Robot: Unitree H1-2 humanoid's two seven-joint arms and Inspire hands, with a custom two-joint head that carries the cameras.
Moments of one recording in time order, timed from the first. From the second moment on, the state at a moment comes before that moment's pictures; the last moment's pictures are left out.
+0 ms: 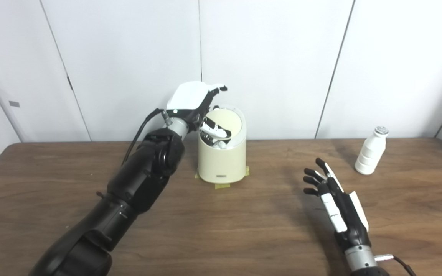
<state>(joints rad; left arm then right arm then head) -0.88 0.23 -0.47 0.47 0.77 0.14 -0.06 -0.05 -0.09 -0.03 0.05 -0.10 -0.18 0.01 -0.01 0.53</state>
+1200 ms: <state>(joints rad) -0.37 0.12 0.03 -0.10 0.21 0.17 -0.05 -0.05 -0.09 -0.04 0.05 -0.02 -0.17 0.05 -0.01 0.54</state>
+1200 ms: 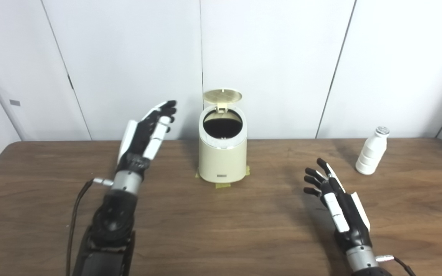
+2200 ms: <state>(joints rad) -0.08 0.09 0.12 -0.14 -0.01 0.17 -0.04 0.07 -0.07 -0.04 -0.13 -0.15 -0.04 -0.01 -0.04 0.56</state>
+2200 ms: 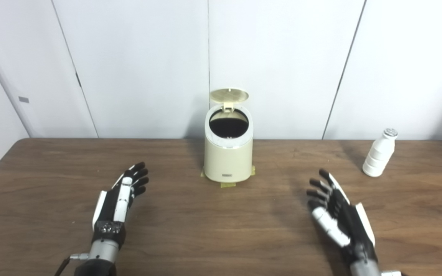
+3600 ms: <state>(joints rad) -0.07 0.15 0.14 -0.20 -0.12 0.25 -0.08 -0.12 -0.30 -0.24 -0.02 -0.32 0.26 -0.14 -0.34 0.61</state>
